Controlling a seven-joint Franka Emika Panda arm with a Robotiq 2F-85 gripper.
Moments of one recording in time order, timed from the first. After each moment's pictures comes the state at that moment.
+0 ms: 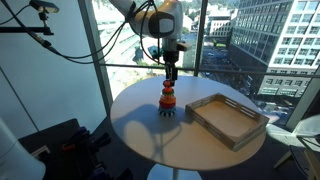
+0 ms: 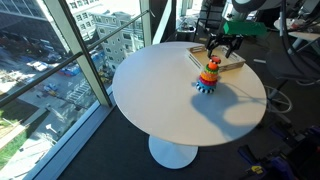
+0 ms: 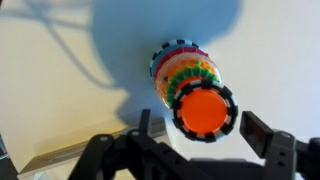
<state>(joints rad) 0.06 0.37 -0.05 -1.92 0.07 2.29 0.46</state>
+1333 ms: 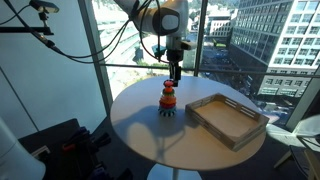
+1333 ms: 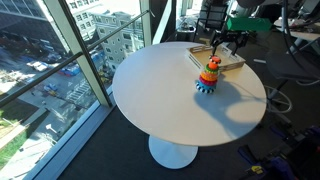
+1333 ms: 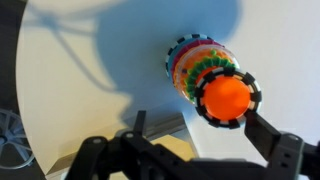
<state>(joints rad) 0.06 0.37 -0.09 -1.90 0.06 2.24 0.51</state>
